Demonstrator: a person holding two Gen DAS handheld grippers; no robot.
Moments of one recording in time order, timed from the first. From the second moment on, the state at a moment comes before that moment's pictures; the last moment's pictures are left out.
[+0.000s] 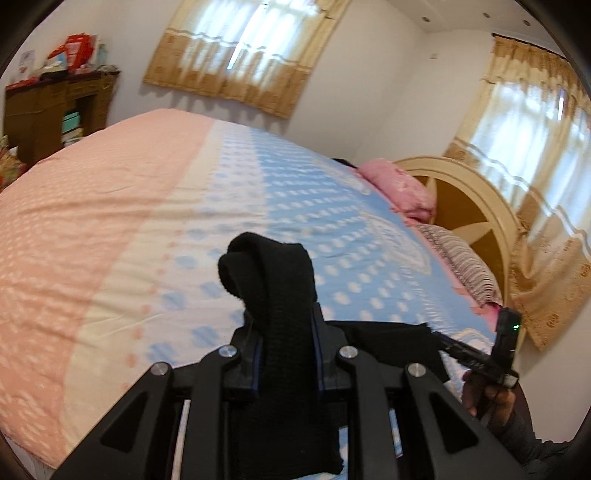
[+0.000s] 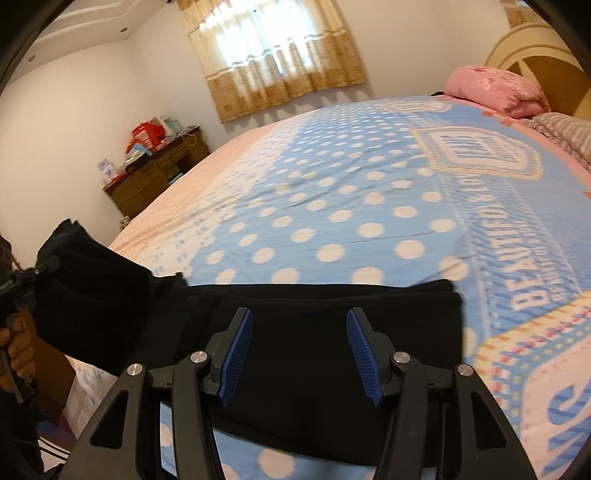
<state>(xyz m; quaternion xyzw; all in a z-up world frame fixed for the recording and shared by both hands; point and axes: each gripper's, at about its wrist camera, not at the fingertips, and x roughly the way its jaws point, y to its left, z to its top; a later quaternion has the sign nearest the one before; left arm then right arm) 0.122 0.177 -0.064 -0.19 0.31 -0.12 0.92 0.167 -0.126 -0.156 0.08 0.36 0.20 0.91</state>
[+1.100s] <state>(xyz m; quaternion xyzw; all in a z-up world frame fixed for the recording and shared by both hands) 0.221 -0.052 -0.093 -0.07 0.42 -0.24 0.87 0.186 -0.239 -0.168 0.17 0.37 0.09 0.91</state>
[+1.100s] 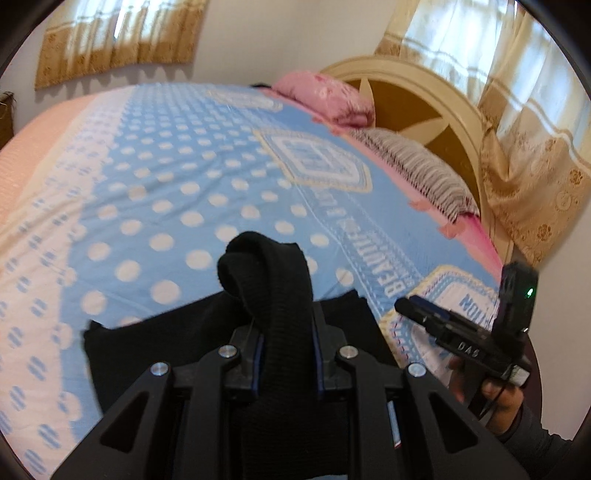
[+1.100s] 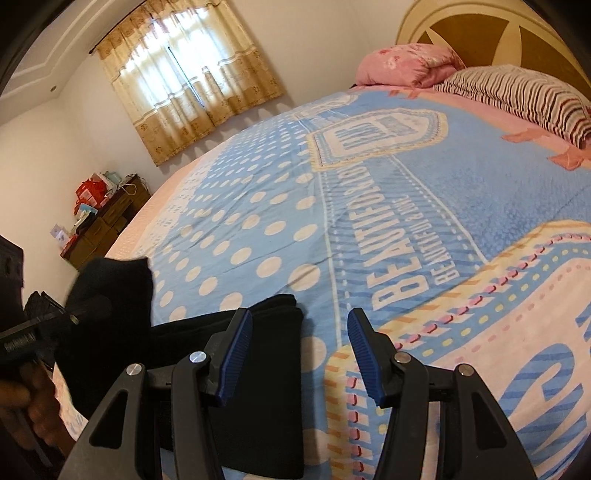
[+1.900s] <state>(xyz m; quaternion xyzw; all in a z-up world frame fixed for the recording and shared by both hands) 0.207 -0.122 -0.107 -0.03 0.43 -0.30 0.85 0.192 -0.254 -0.184 0.22 0.38 0.10 0.89</state>
